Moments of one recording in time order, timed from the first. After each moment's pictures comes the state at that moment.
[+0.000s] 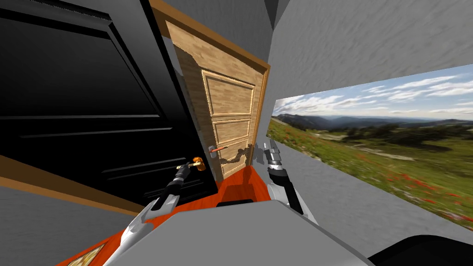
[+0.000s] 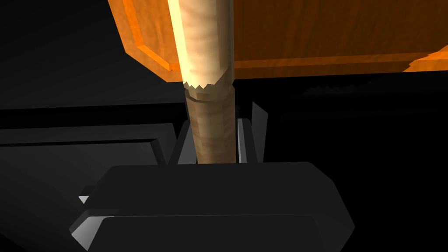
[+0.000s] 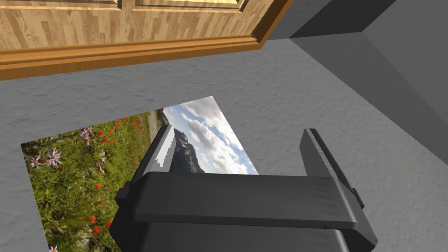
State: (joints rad) arm 0.15 0.45 0.13 -1.22 0.13 -0.42 0.34
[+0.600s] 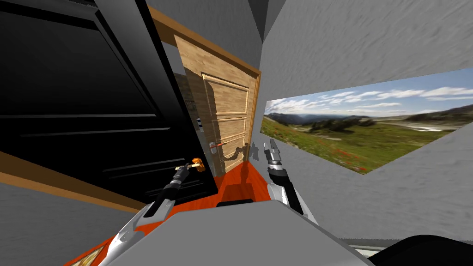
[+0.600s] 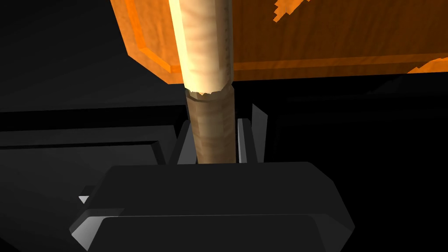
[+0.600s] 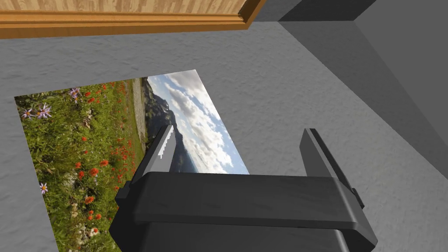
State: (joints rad) arm 0.20 0.50 0.09 -1.24 0.13 -0.47 0.39
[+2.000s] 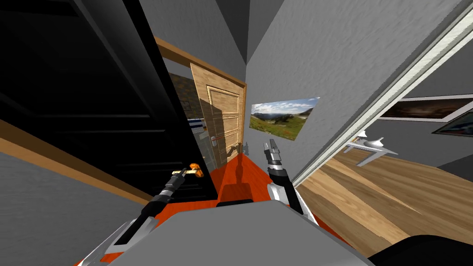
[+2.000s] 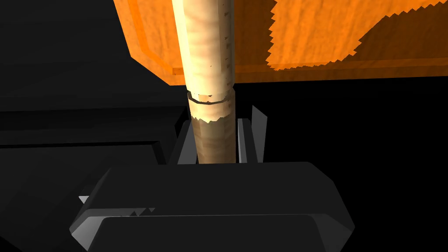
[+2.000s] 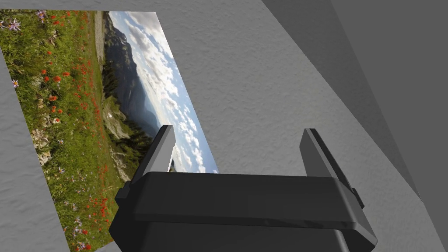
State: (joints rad) arm 0.34 0.63 0.00 -1.27 0.13 -0.63 0.50
